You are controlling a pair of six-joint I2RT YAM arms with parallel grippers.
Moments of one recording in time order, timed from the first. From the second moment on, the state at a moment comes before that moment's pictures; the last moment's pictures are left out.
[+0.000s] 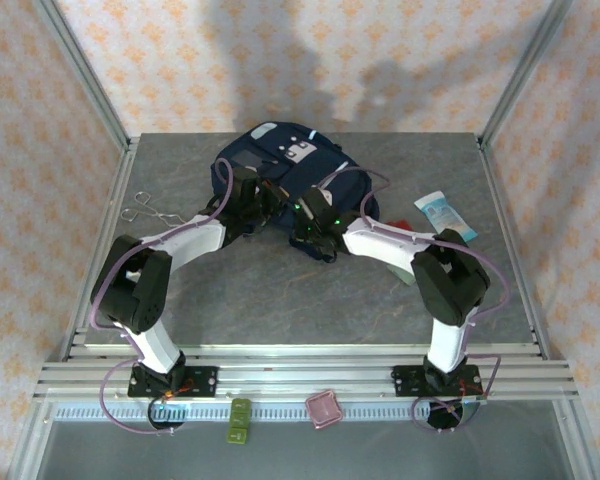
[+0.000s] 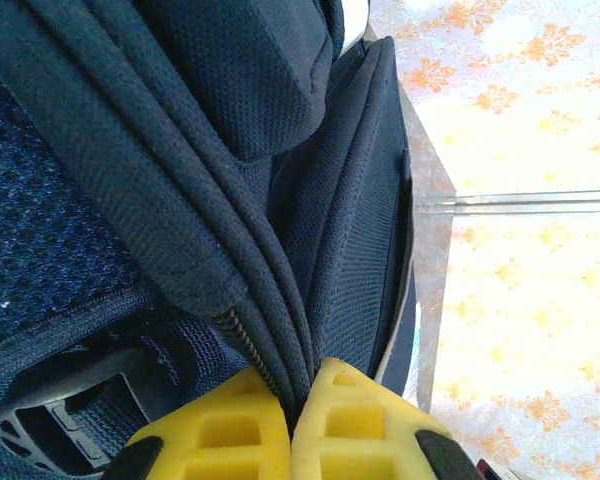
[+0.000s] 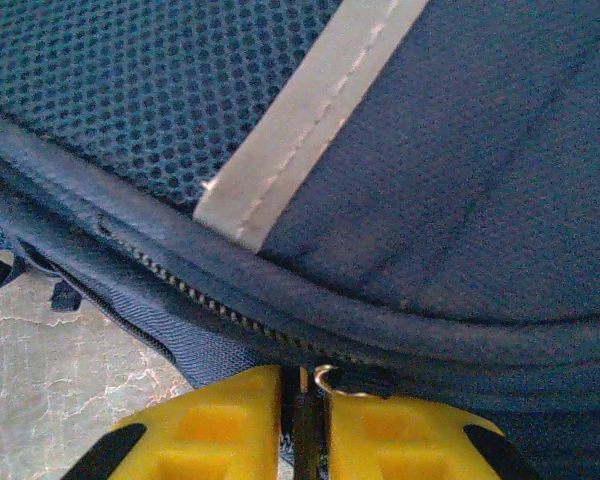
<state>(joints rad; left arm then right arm) -0.38 1.70 1.06 0.12 0.21 -1.17 0.74 1.83 1.26 -0.31 0.15 0.77</state>
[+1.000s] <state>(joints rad) -0.36 1.66 0.99 0.12 0.27 -1.12 0.56 1.68 1.15 -0.46 0.20 0.62</state>
